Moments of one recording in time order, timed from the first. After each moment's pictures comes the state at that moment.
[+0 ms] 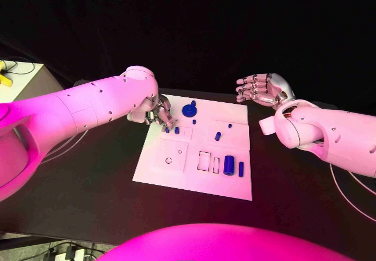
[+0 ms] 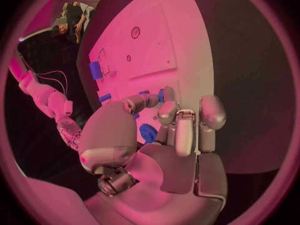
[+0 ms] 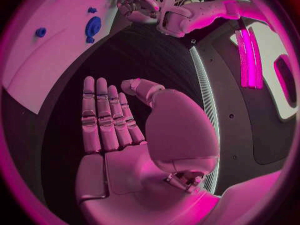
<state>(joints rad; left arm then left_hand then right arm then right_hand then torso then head) 1.34 -0.44 -0.10 0.95 -1.14 0.61 -0.44 0.96 -0.12 0.78 0.08 0.53 0.87 0.07 0.80 0.59 1.26 0.00 1.28 0.95 1.46 -0.06 1.54 1.31 0.13 1.24 0.04 1.35 1.05 1.23 -0.77 -0.13 1.35 -0.39 -0.51 0.38 1.27 -0.17 0.58 -0.08 0.56 0.80 0.21 0.33 0.14 0.99 0.17 0.25 0.06 1.11 0.11 0.12 0.40 0.17 1.02 0.20 0.13 0.39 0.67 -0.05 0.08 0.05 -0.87</state>
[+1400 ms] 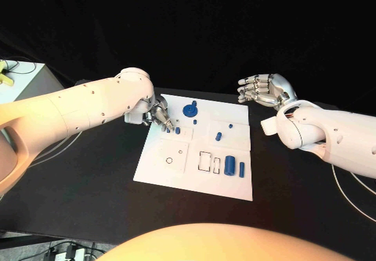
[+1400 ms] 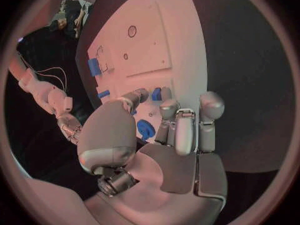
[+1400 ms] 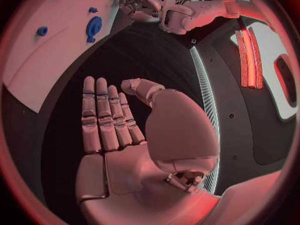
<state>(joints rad) 1.34 -0.50 -0.10 1.02 -1.13 0.54 -0.46 0.95 -0.21 0.48 0.17 0.42 0.82 0.08 0.73 0.65 1.20 0.01 1.26 0.91 1.47 -0.05 1.52 1.31 0.13 1.22 0.06 1.27 0.97 1.23 -0.78 -0.13 1.35 -0.39 -0.51 0.38 1.27 -0.17 0.58 -0.08 0.56 0.80 0.21 0.33 0.14 0.99 0.17 0.25 0.06 1.11 0.11 0.12 0.40 0.17 1.02 0.20 0.13 0.39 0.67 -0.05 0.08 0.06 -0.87</state>
